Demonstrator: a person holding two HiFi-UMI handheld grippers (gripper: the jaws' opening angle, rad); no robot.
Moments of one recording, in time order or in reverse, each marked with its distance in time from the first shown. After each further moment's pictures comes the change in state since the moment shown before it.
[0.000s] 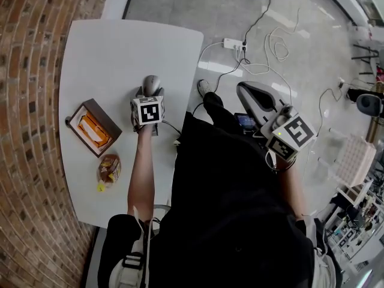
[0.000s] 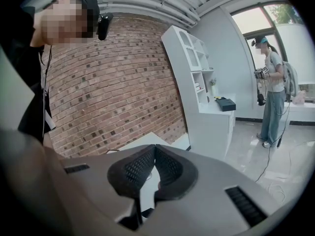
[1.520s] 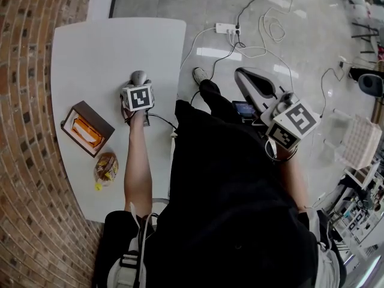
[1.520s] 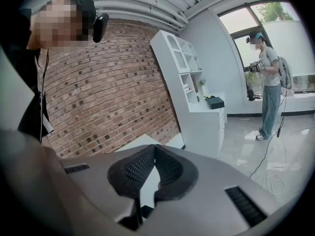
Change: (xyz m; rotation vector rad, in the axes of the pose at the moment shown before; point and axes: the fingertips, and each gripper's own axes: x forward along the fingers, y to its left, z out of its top) left arm 0.015 0.011 0.005 0.061 0.111 0.110; right arm -0.028 -0.031 -0.010 0.078 -0.031 -0.062
